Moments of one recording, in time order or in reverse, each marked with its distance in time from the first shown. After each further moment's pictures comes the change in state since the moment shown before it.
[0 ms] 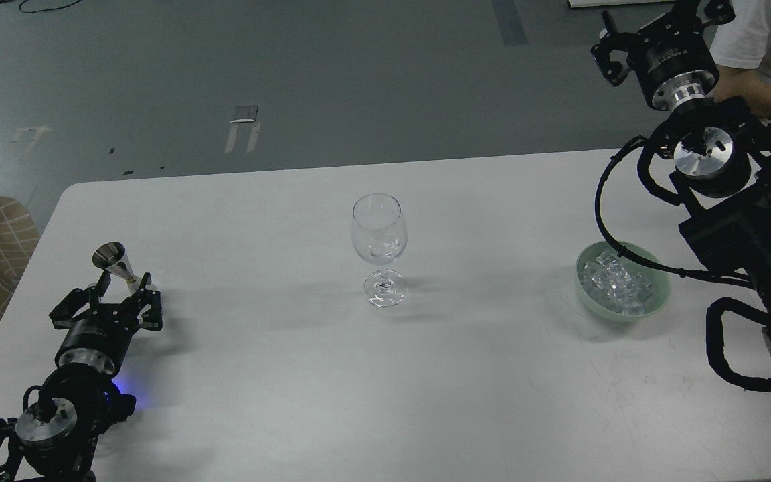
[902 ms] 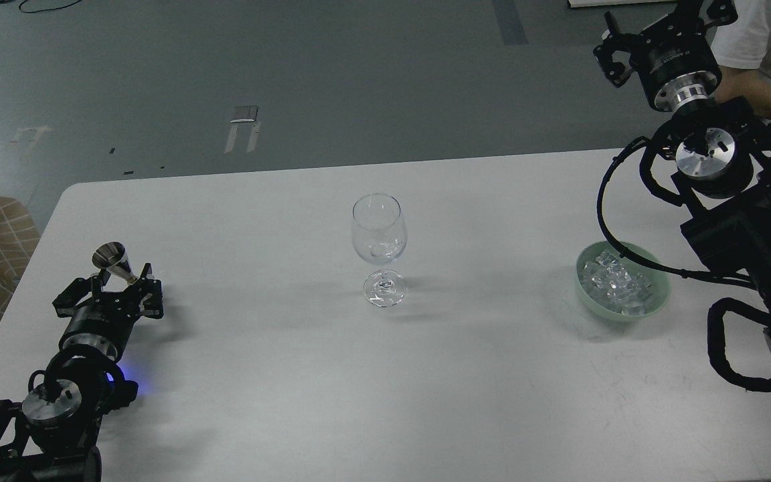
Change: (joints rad) left arm -0.094 0.003 0.010 0.114 0.000 -0.009 0.004; right arm -0.002 -0.002 -0.001 -0.002 -0.002 0.000 0.000
